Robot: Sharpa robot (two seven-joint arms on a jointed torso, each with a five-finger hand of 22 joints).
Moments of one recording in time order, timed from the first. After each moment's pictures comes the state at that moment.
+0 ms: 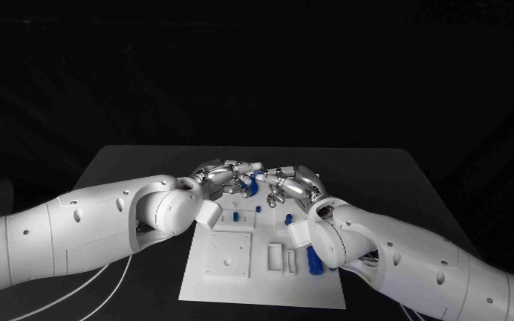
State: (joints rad) left arm 1.26 -0.78 -0.16 1.52 0.08 -0.20 0.14; left_hand 1.27 0.14 0.14 -0.10 0.05 1.20 0.05 0.06 0.06 1.38 -0.05 0.61 0.31 1.39 -0.11 1.18 0.62 0.05 1.28 -0.13 0.40 1.31; right arm 0.86 -0.58 0.23 1.51 -0.45 -0.52 0.15; right_hand 1.18 0.03 0.45 -0.23 0.18 1.25 0.05 0.06 0.07 1.23 -0.03 0.95 0.95 1.32 -0.08 1.09 1.10 0.09 1.38 -0.09 0.41 1.31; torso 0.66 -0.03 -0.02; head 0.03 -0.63
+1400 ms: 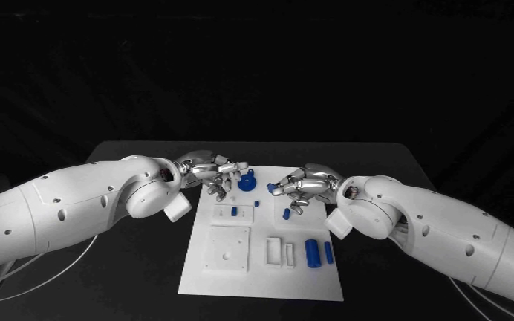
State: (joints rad) left arm 1.30 -0.82 -0.16 1.41 -0.43 0.05 0.03; left_hand 1.05 0.12 -0.23 0.18 0.42 0.75 0.02 0.82 0.65 1.17 -0.04 0.81 0.38 1.30 -0.09 1.21 0.59 0.04 1.24 -0.11 0.38 1.31; right arm 0.94 -0.70 0.24 1.43 -0.60 -0.01 -0.10; right_hand 1.16 0.02 0.46 -0.25 0.21 1.25 0.06 0.06 0.07 1.23 -0.03 0.95 0.97 1.32 -0.08 1.09 1.12 0.09 1.38 -0.09 0.43 1.31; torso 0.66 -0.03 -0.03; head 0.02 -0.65
